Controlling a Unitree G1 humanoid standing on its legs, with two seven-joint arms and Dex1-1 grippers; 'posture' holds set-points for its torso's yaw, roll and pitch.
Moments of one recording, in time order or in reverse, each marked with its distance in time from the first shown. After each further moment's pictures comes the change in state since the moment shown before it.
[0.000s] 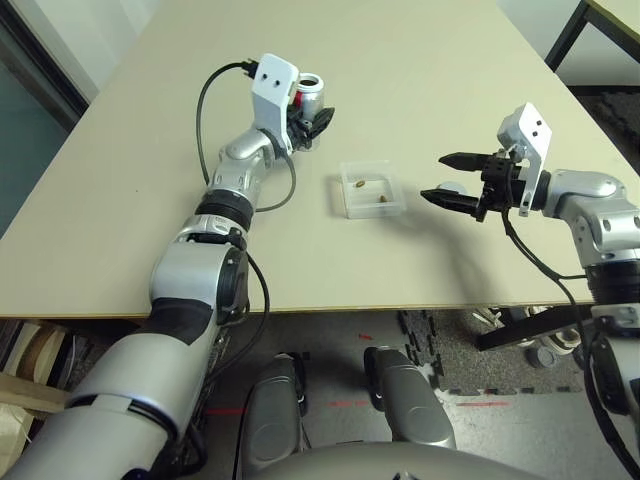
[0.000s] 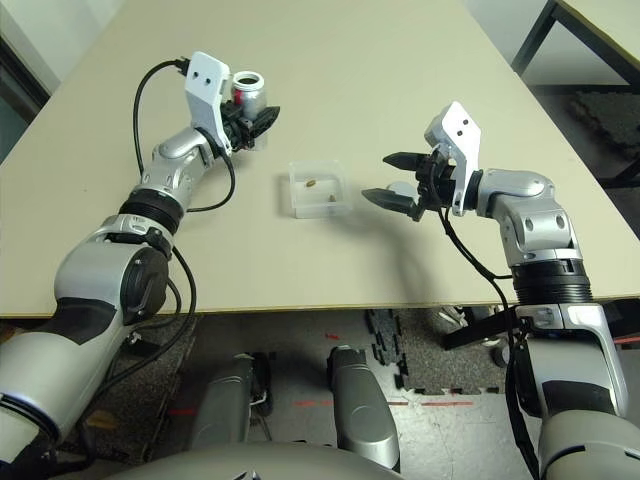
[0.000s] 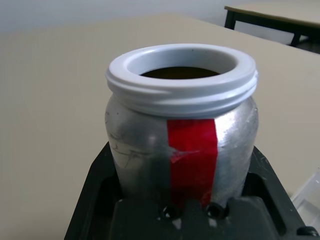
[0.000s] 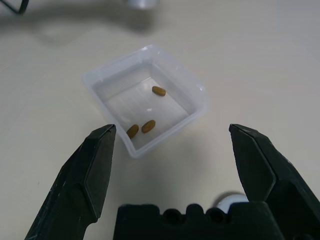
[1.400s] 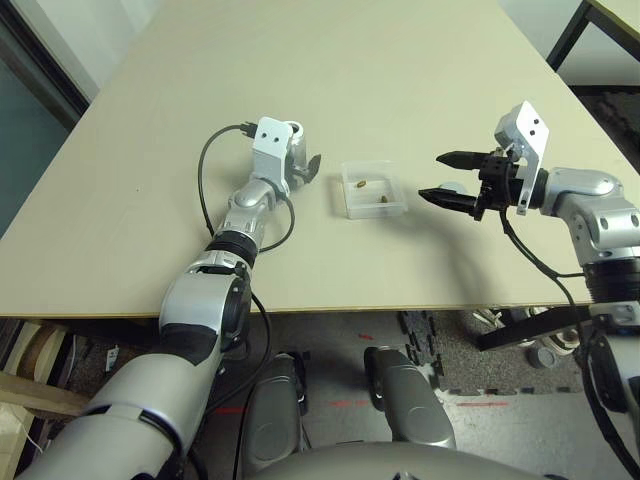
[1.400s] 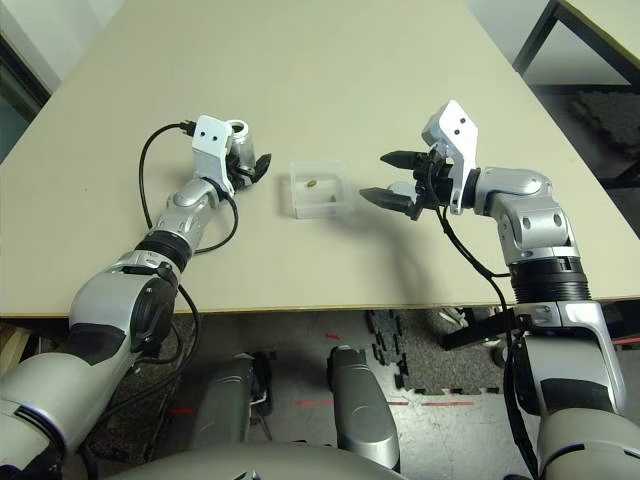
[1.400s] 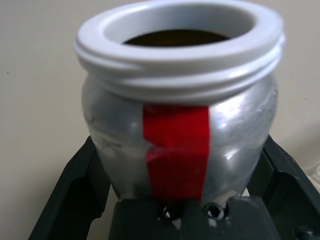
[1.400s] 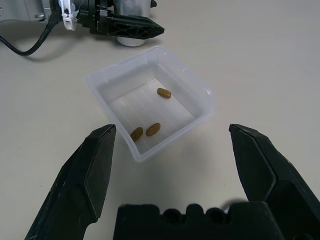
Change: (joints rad) left arm 0.096 -0.002 -0.061 0.087 0.083 -0.065 0.158; right arm -0.002 0.016 0.011 0.003 -0.011 -0.005 0.006
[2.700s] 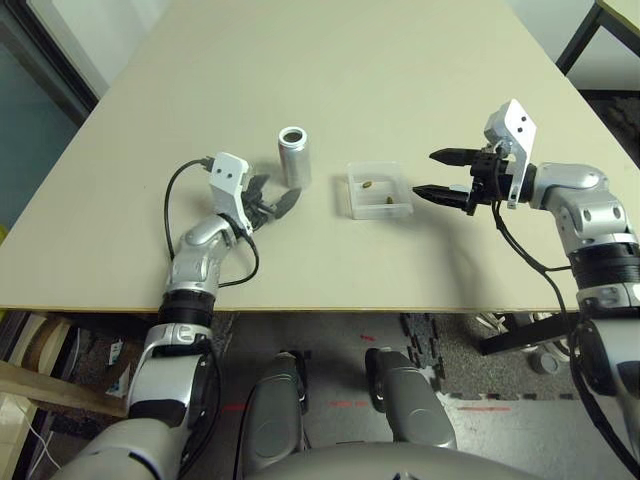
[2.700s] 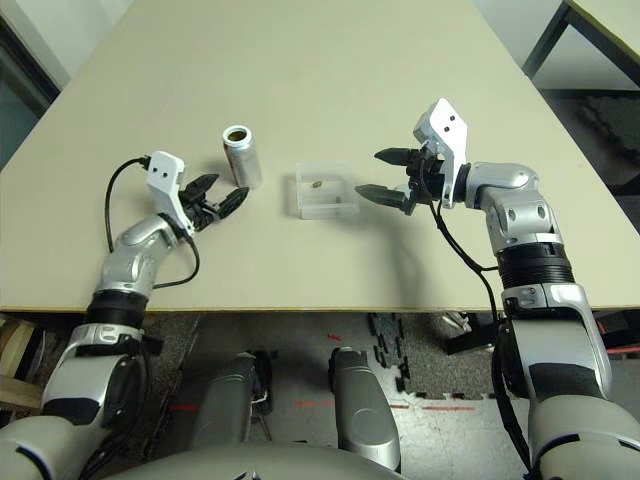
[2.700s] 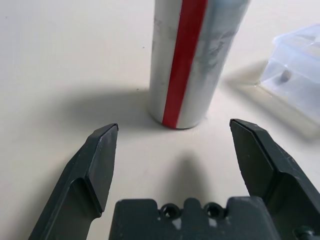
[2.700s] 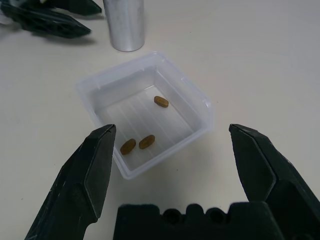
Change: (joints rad) left arm 0.516 0.155 -0.001 -0.897 -0.224 0.475 -0.311; right arm -0.086 0.029 0.022 0.184 -0.042 -0.109 0.031
